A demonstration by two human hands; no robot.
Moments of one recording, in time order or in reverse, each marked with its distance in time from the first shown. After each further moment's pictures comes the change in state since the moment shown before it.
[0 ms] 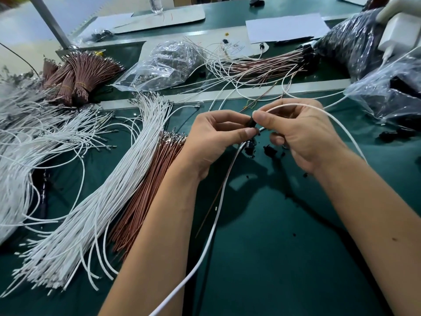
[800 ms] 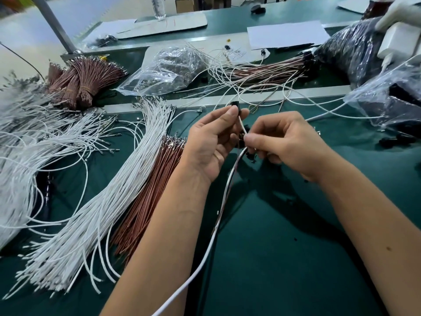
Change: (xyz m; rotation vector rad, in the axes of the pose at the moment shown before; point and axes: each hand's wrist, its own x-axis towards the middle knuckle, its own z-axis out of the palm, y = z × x) left_hand 0.006 0.007 0.008 -0.529 0.185 -0.127; right_hand -0.008 -0.003 0.004 -0.271 -0.299 -0.079
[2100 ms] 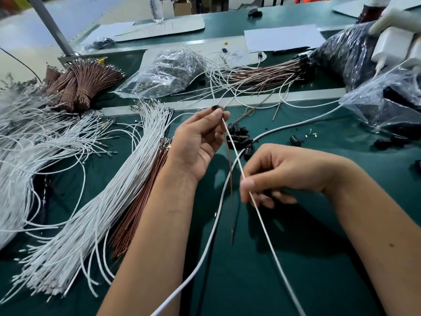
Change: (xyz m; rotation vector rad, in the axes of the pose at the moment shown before) left_hand 0.005 0.010 -0.018 -0.018 0.007 0.032; right_hand -0.010 0.000 -0.009 0.088 -0.730 0.236
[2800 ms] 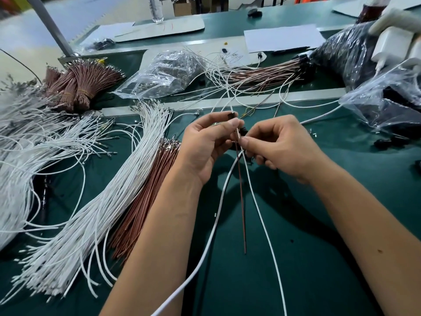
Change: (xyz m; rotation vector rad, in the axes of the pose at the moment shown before) left_hand -0.004 -0.009 0.009 0.194 -0.041 0.026; right_hand 0.019 0.008 -0.003 -0.136 0.835 -0.176
